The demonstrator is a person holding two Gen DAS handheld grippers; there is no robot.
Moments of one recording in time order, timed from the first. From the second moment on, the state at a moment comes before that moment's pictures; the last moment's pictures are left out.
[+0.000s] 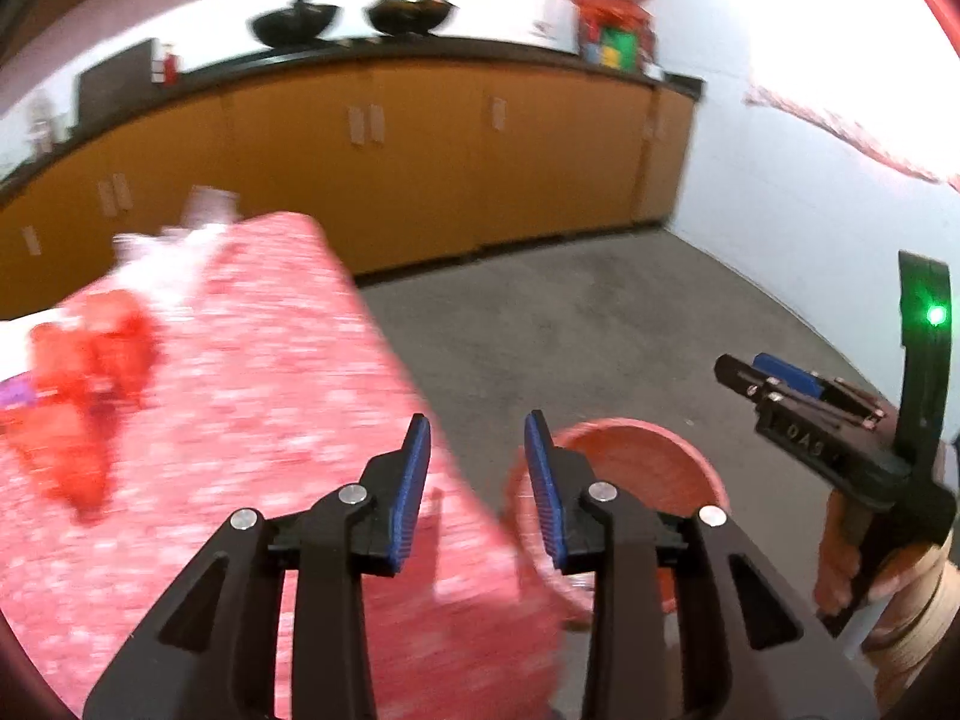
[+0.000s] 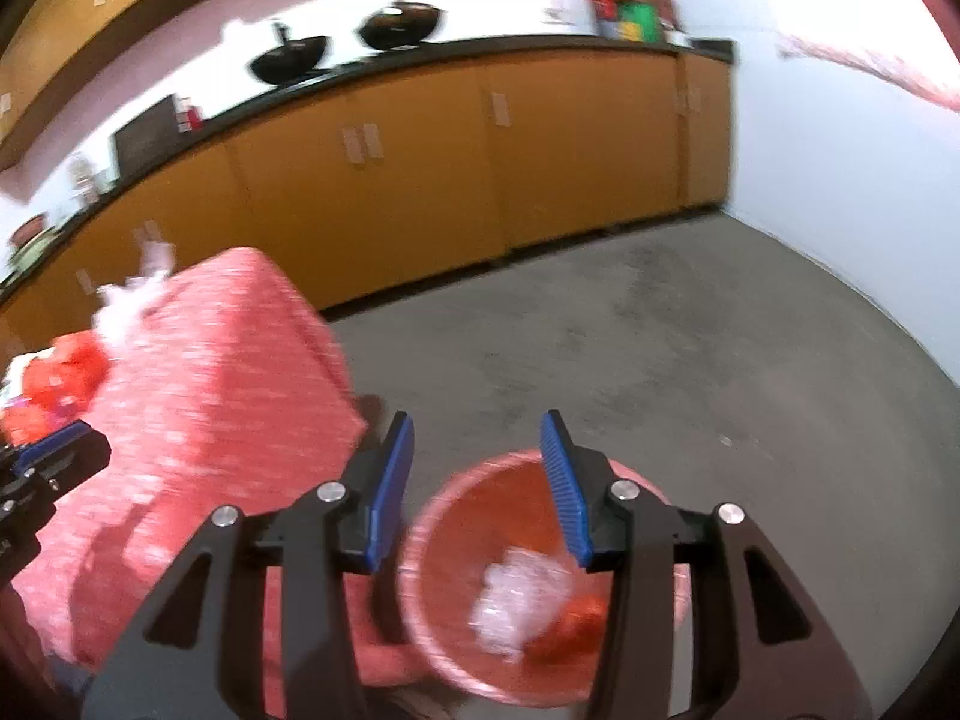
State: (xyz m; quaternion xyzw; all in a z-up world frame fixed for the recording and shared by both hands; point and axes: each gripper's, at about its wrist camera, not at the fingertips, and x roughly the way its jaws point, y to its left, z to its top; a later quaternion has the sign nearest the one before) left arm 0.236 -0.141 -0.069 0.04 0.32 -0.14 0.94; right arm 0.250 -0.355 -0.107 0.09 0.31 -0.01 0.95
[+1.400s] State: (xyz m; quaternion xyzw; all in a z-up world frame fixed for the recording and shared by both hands) left arm 0.263 0.176 -0.069 -0.06 0.25 0.14 0.96; right arm 0.303 0.015 -0.083 -0.04 0.34 0.24 0.91
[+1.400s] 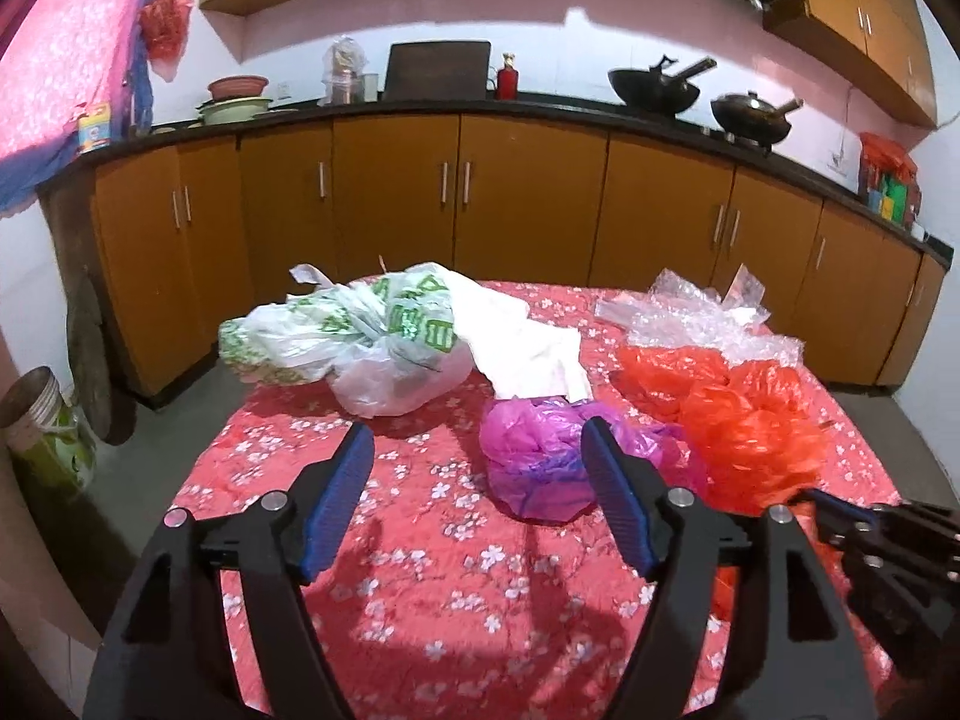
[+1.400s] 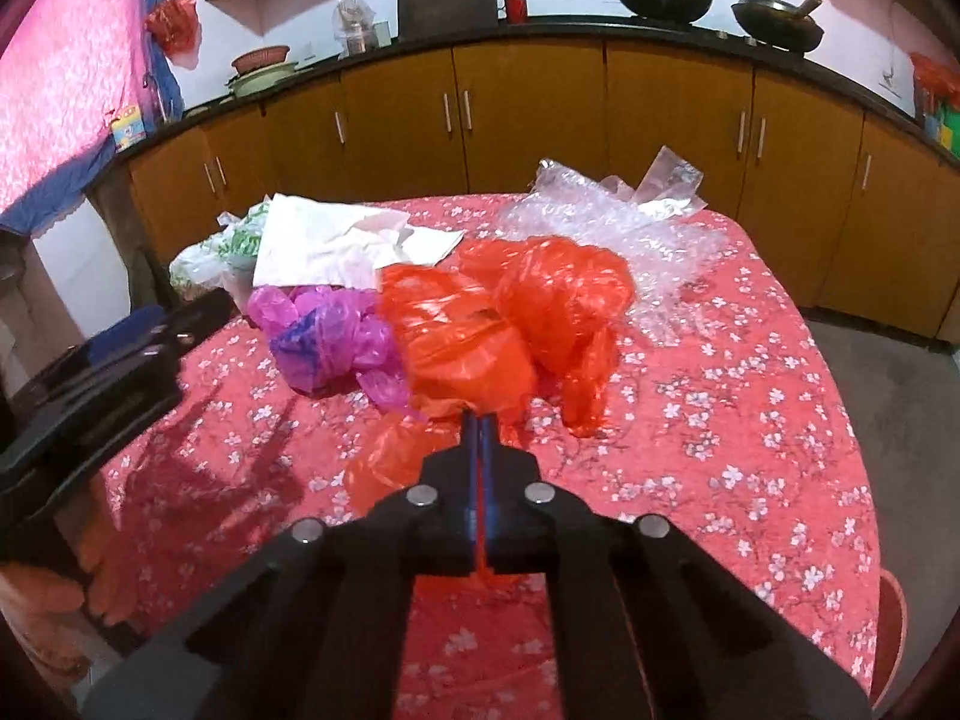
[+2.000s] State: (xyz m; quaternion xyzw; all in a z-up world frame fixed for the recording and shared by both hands) left arm 0.304 0.178 -0.086 -0.07 0.33 0.10 0.93; right arm 0.290 -0.009 -0.075 -0.03 0.32 0.23 0.92
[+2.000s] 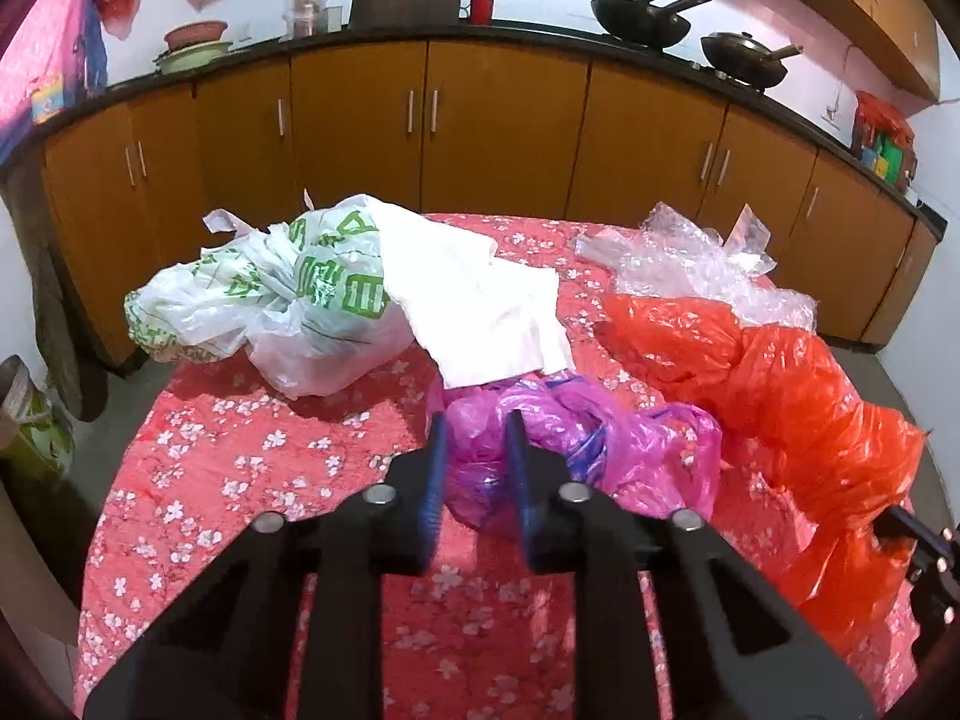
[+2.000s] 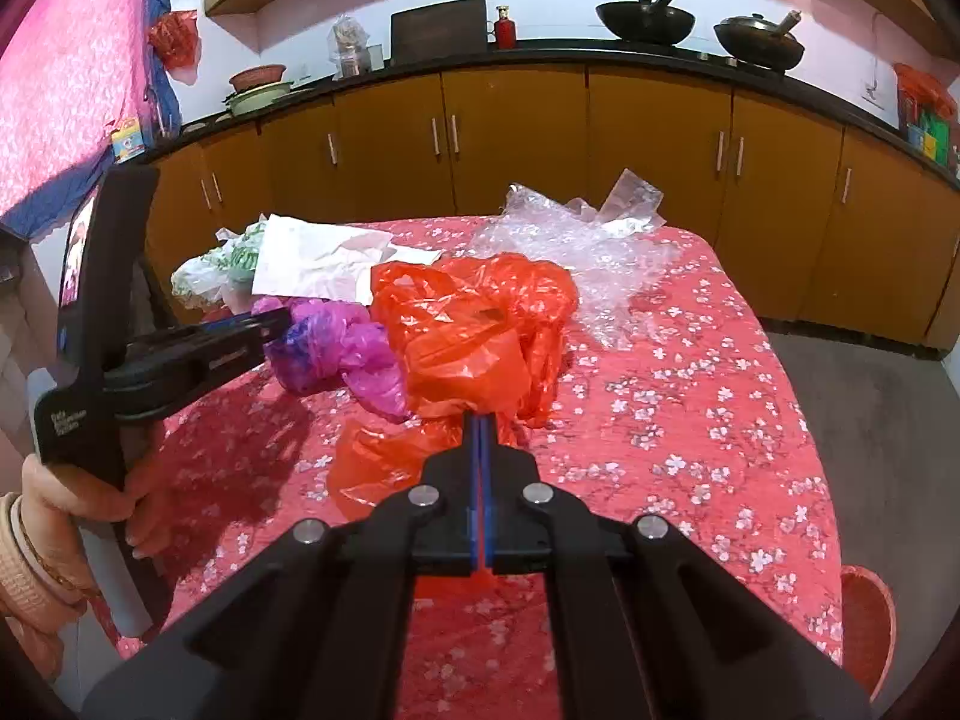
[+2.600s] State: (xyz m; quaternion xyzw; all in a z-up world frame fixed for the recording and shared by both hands) left arm 0.236 0.144 -0.033 -0.05 0.28 0.07 0.96; right arm 0.269 -0.071 -0.042 0.01 0.28 0.19 0.94
